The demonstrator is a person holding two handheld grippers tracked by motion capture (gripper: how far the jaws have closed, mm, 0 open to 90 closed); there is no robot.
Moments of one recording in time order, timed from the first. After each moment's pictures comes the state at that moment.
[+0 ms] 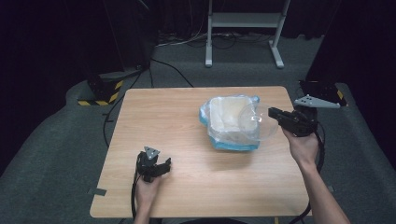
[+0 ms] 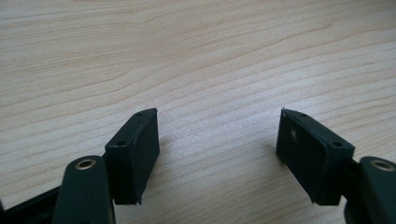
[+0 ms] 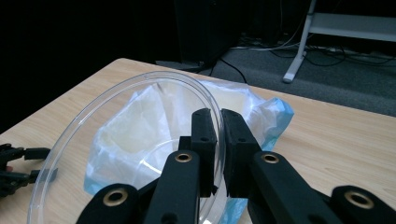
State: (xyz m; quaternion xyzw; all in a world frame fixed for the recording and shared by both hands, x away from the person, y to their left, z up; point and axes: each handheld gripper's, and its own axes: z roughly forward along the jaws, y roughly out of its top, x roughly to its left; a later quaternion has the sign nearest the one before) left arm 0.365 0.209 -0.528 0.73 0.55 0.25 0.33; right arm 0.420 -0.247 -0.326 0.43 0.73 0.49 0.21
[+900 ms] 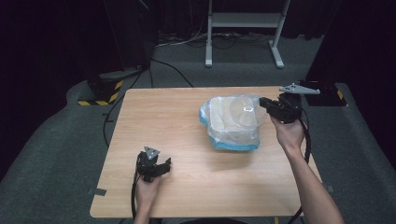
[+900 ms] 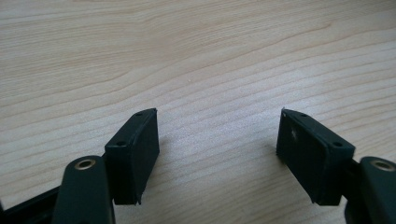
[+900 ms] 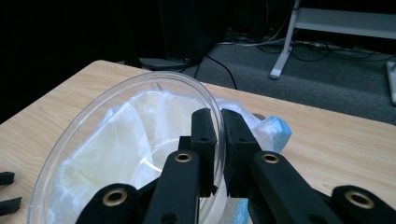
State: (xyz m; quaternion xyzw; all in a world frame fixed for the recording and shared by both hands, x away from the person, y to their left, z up) left arm 0.365 0.209 -0.528 0.73 0.55 0.25 0.33; right arm 0.462 -0.219 -0.327 0.45 0.72 0.47 0.23
